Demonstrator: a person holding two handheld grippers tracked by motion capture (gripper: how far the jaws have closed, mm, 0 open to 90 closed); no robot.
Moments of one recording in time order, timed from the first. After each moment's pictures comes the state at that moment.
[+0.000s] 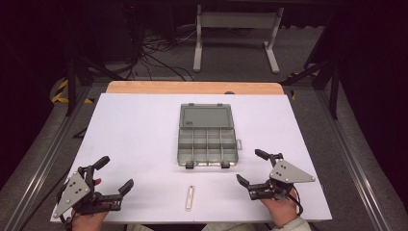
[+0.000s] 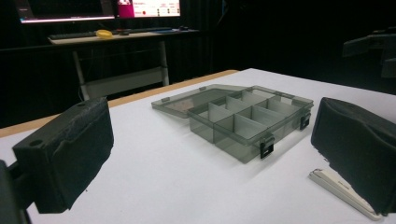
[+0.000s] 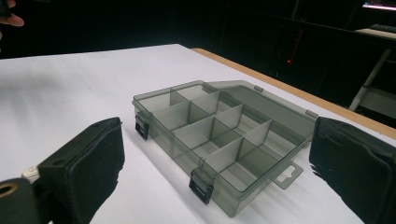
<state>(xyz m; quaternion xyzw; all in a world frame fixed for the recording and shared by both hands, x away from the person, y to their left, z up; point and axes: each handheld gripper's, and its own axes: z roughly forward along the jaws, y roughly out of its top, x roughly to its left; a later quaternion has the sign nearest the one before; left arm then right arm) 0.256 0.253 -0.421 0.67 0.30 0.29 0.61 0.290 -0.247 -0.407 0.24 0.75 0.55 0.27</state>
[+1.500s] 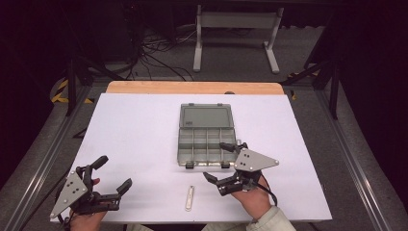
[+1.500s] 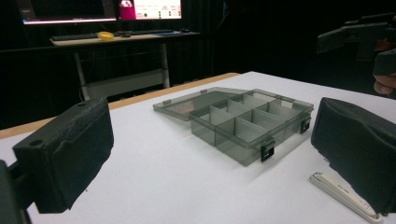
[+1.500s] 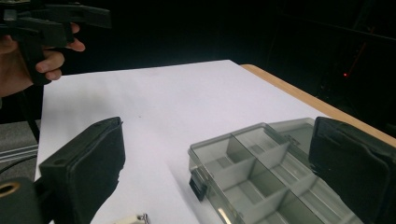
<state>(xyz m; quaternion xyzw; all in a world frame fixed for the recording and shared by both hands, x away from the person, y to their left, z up) 0.256 0.255 -0.419 0.67 0.30 0.29 0.61 0.310 -0.162 -0.379 0.17 0.78 0.56 0.21</state>
